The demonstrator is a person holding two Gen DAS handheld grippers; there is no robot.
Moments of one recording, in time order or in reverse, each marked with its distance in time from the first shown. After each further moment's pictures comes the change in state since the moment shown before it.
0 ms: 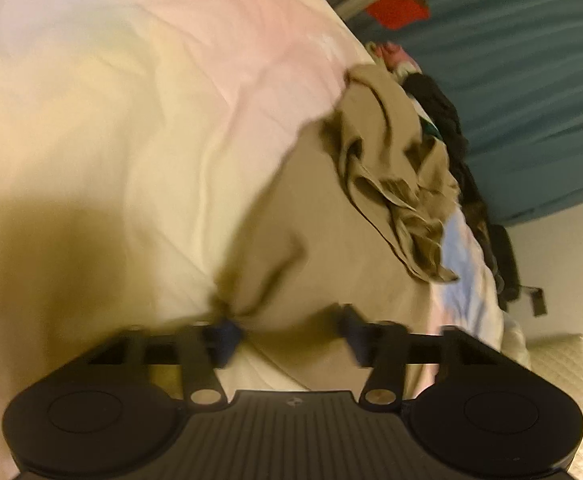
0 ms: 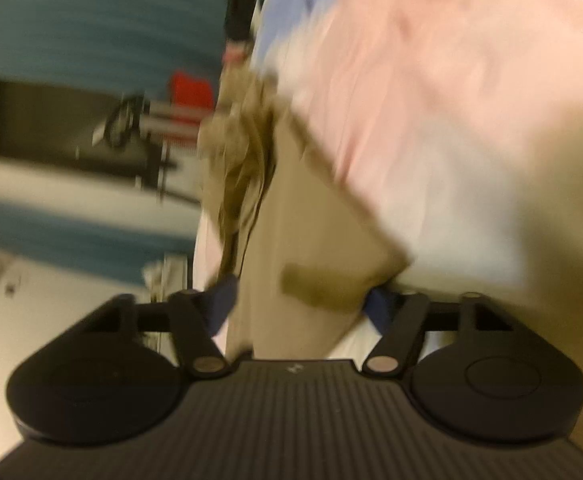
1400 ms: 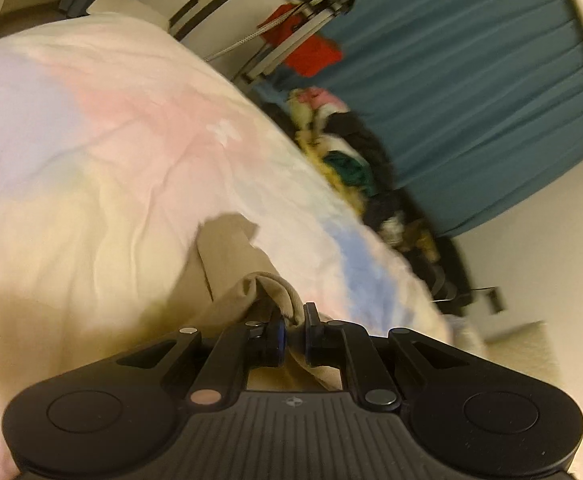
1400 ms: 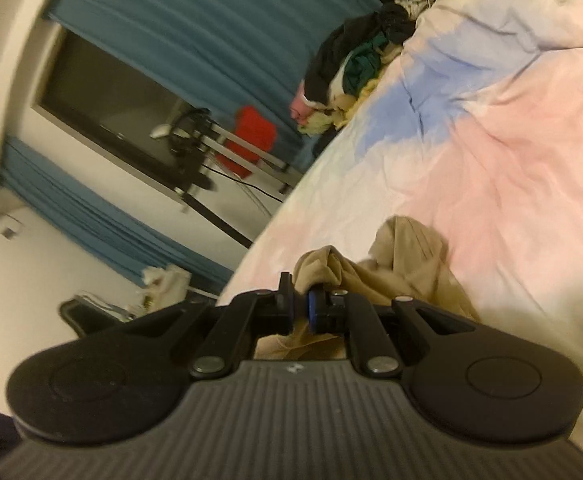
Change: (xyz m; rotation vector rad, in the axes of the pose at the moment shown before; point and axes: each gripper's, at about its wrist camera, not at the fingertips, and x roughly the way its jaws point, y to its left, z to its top) left arm -0.095 -0.094 0.016 0.164 -0.108 -0.075; right arm -0.072 0.111 0.009 -0.301 -0.135 0.000
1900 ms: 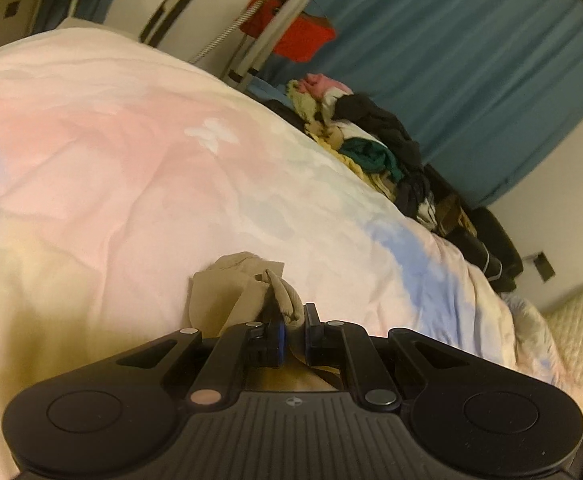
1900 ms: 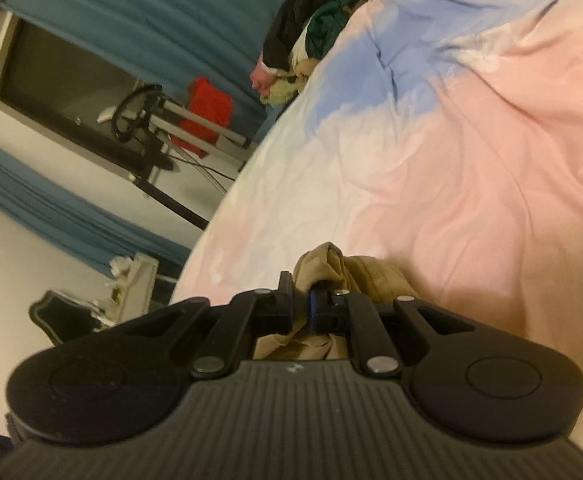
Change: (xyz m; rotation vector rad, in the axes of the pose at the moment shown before) left arm 0.124 0.012 0.021 0.201 -0.013 0.039; right arm 0.120 -0.061 0.029 0.017 0.097 -0.045
